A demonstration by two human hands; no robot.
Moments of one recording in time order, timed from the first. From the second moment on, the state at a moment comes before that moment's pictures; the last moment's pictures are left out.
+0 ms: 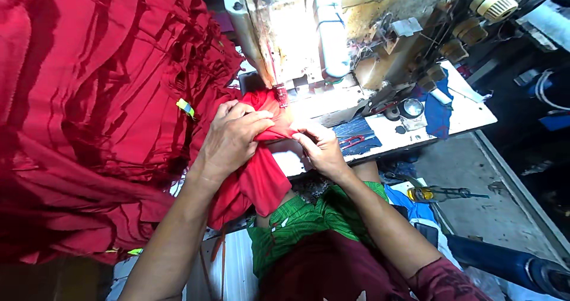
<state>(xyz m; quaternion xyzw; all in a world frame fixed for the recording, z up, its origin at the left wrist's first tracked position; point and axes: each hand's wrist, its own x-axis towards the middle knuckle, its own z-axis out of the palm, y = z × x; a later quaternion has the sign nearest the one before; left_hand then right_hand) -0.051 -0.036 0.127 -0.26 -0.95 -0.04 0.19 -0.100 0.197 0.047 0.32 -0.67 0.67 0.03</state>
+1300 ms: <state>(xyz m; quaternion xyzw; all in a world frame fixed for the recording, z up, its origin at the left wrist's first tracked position) -0.006 -0.010 0.117 -0.34 -0.88 -0.19 0.26 -0.068 0.236 0.063 0.49 -0.68 0.55 0.01</state>
